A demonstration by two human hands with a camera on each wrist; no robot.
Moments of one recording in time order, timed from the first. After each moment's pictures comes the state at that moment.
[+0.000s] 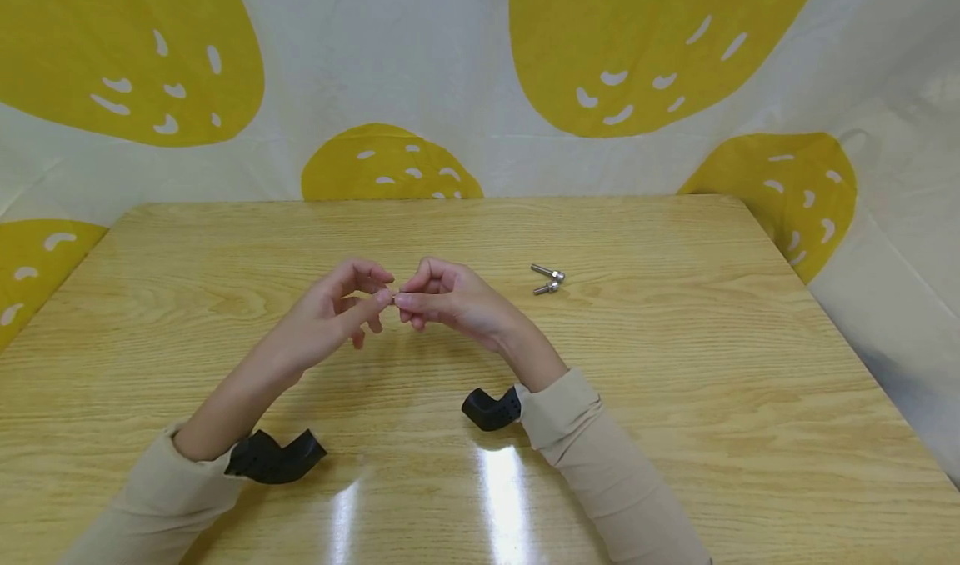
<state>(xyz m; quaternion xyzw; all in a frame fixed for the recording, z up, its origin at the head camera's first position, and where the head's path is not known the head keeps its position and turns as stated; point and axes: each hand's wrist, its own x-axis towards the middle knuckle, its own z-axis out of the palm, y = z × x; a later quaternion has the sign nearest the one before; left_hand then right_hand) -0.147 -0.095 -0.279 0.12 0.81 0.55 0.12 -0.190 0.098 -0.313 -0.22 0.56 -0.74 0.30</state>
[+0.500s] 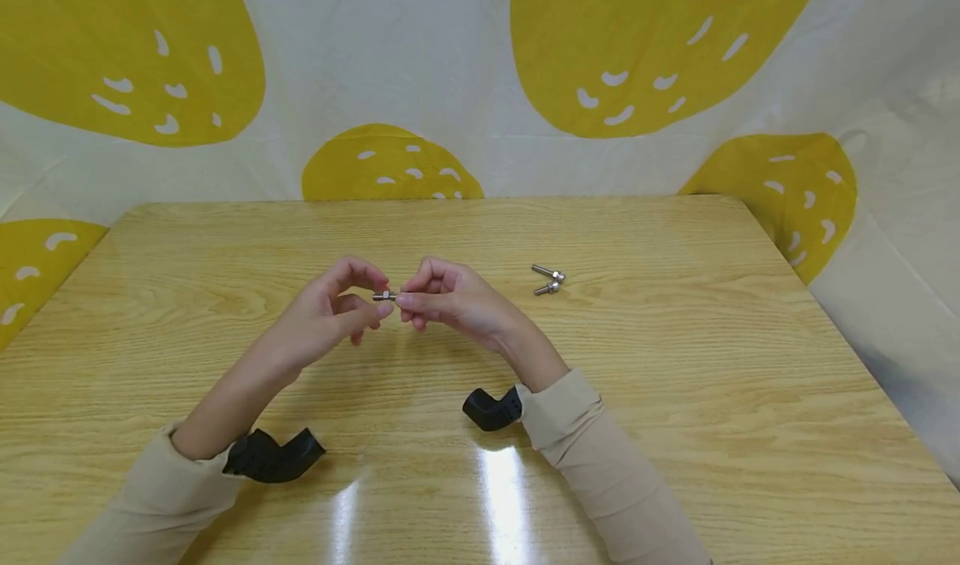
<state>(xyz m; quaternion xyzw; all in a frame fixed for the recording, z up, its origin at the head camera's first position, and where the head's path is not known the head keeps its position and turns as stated) -0.148 -0.098 -0.279 0.10 0.81 0.56 0.13 -0.190 0.098 -0.313 -0.22 0.56 -0.74 0.30</state>
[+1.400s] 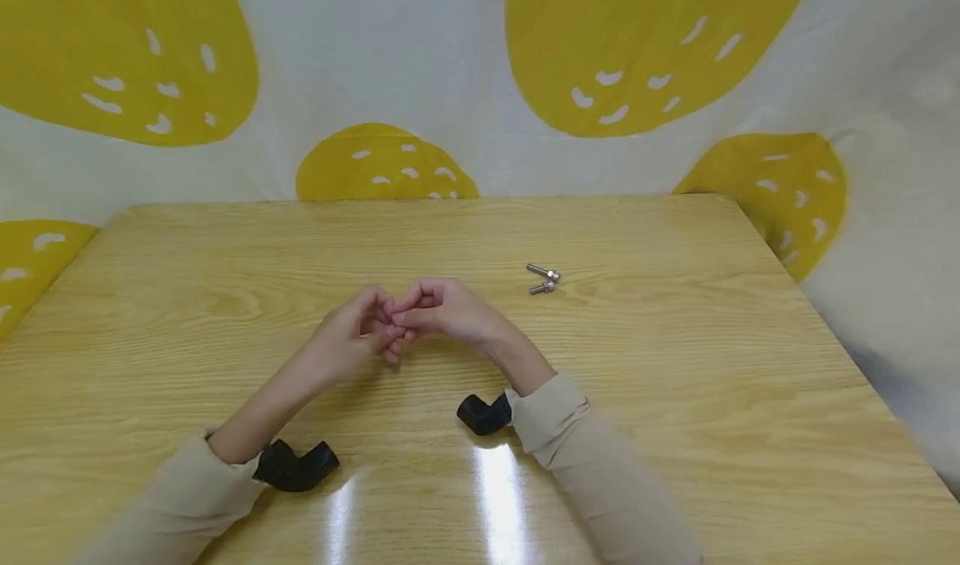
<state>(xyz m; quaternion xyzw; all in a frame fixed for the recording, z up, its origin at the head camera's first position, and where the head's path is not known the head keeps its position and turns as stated) -0.150 -0.085 -0.308 0.13 0.83 0.52 0.13 -0.191 0.097 -0.323 -0.19 0.60 -0.71 0.31</state>
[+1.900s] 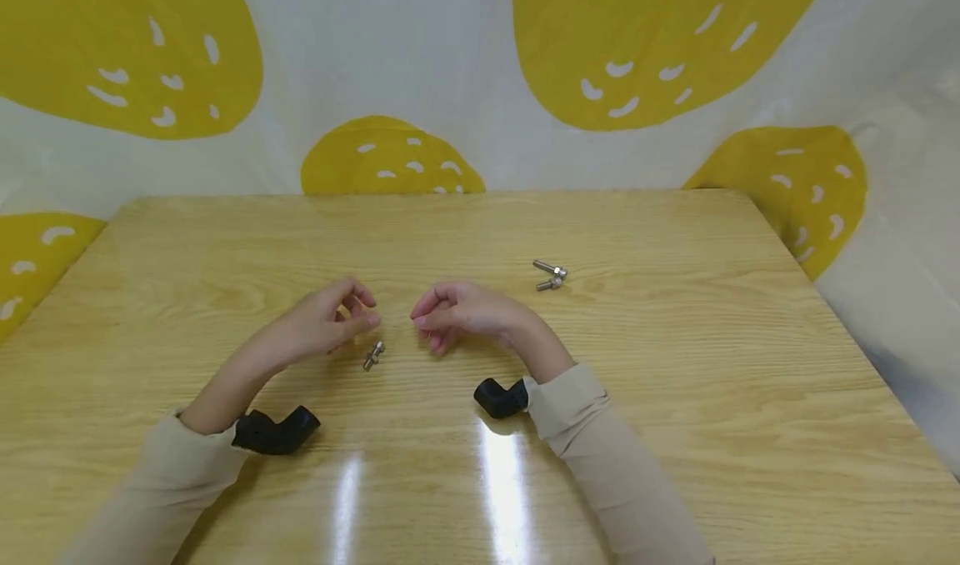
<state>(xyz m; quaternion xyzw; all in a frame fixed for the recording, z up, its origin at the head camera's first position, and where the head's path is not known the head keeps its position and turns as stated) -0.169 -0.118 -0.310 0.11 0.90 0.38 0.18 -0.202 0.107 -0.329 -0.18 0.68 -0.60 0.38</state>
